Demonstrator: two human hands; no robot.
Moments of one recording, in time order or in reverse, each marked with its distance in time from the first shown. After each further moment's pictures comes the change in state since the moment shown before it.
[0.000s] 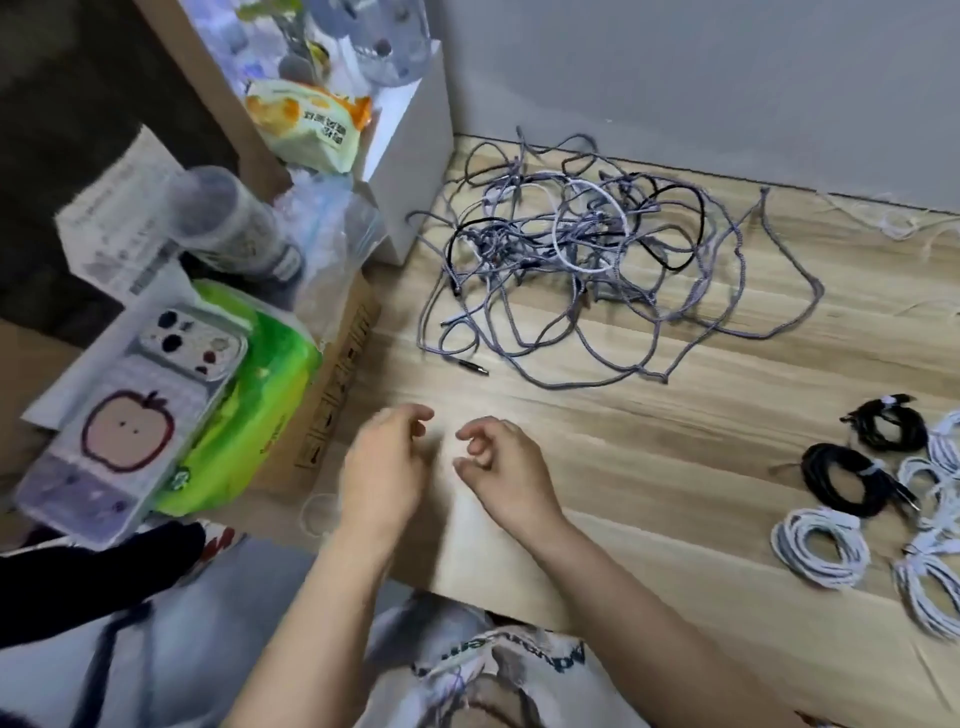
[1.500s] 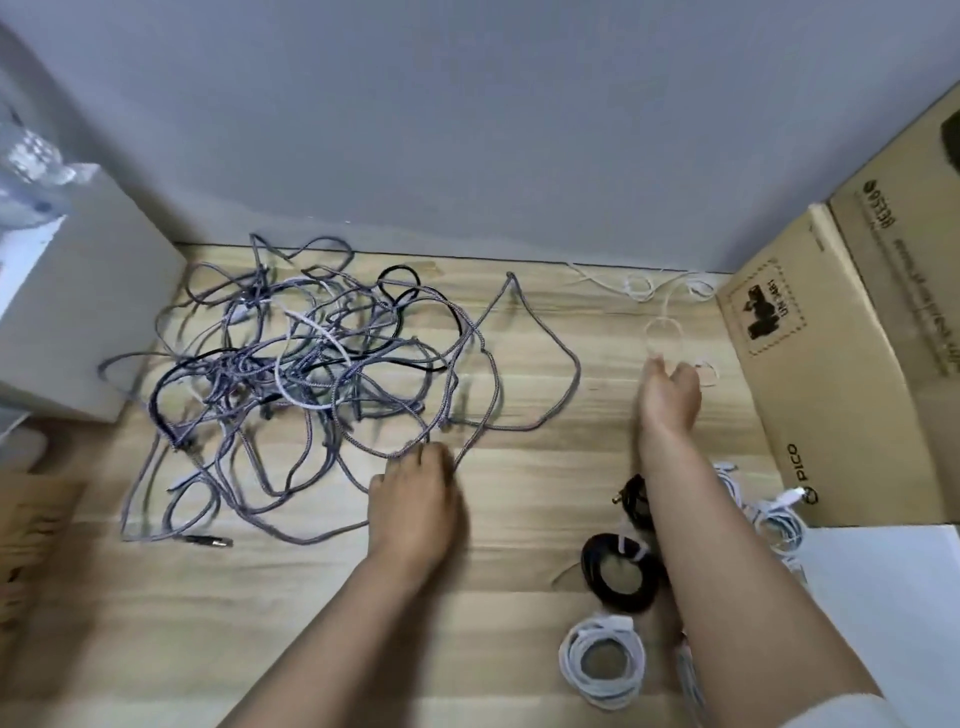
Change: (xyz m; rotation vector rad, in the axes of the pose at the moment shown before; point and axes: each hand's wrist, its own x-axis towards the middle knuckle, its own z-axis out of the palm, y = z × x) left_hand 0.080 0.202 0.162 0.266 -0.154 0.298; right_hand 0.116 0.144 -0.358 0.203 0.947 0.638
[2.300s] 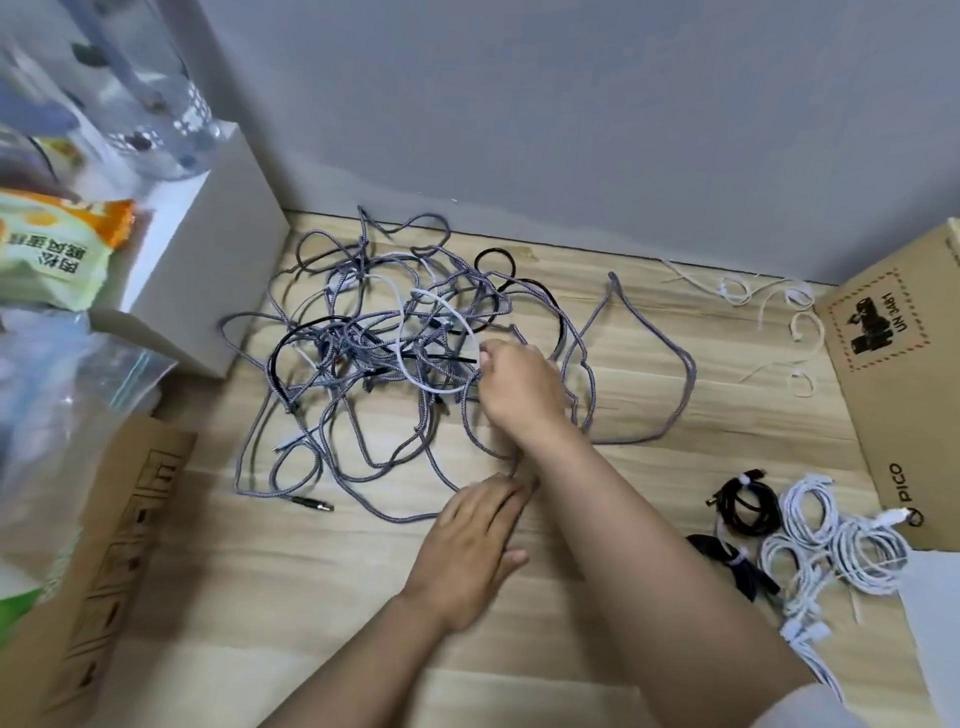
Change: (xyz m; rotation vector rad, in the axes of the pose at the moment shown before) left_hand -0.044 -0.088 0.028 -0.040 -0.070 0.563; right_hand -0.197 -0.065 0.118 -0.737 -0.520 -0.809
